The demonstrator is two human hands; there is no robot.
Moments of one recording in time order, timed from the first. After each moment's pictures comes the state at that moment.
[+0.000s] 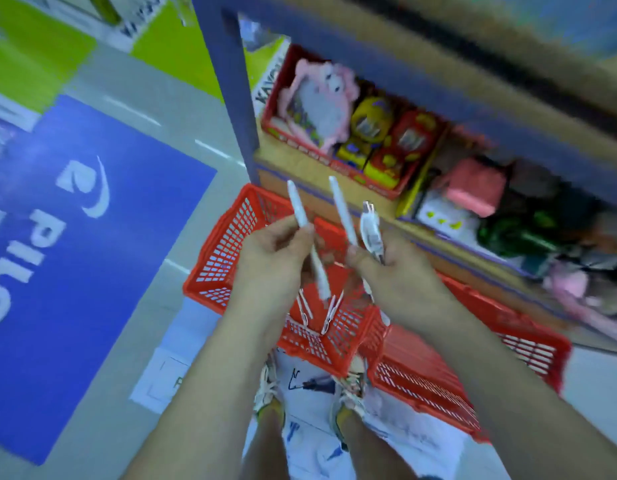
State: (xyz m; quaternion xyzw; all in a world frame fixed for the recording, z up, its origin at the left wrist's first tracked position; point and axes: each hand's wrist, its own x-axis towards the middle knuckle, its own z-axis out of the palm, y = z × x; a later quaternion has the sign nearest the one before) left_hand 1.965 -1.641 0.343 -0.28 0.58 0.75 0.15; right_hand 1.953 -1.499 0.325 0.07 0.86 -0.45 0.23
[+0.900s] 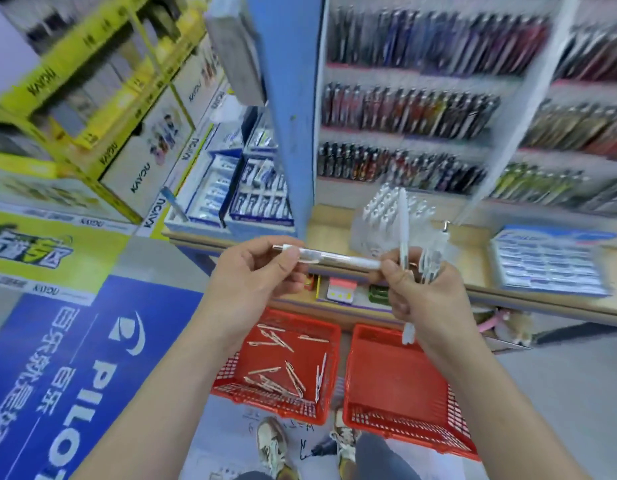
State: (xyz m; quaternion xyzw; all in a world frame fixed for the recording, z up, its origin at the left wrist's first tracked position) left_hand 1.966 -1.523 0.688 -0.04 0.68 0.72 0.15; right_hand 2.010 -1.326 0.654 0.18 0.61 -0.77 -0.02
